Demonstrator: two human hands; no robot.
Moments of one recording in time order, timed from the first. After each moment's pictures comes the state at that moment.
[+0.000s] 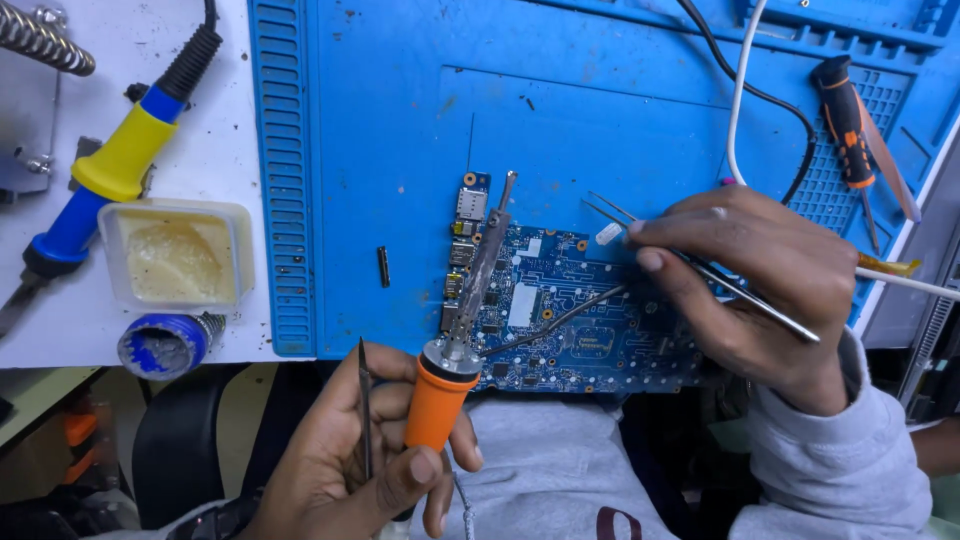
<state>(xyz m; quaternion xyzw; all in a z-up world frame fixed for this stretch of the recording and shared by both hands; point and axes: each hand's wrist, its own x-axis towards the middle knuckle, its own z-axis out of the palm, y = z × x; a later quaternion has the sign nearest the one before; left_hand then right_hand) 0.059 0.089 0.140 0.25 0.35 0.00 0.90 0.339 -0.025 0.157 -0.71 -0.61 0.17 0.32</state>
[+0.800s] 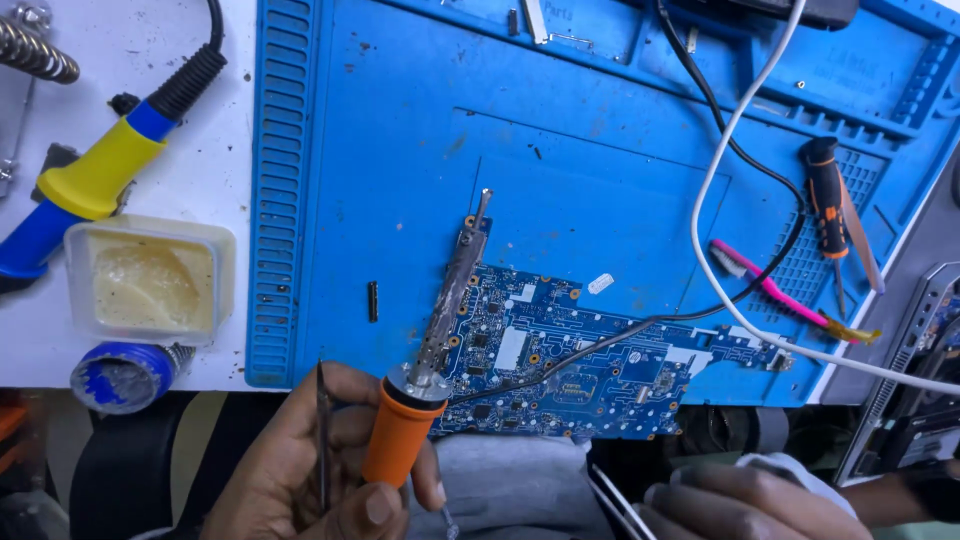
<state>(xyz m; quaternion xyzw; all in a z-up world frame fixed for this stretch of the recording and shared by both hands) 0.056 0.094 0.135 0.22 0.44 0.00 0.87 0.297 -0.132 0.224 -0.81 -0.28 0.49 0.17</state>
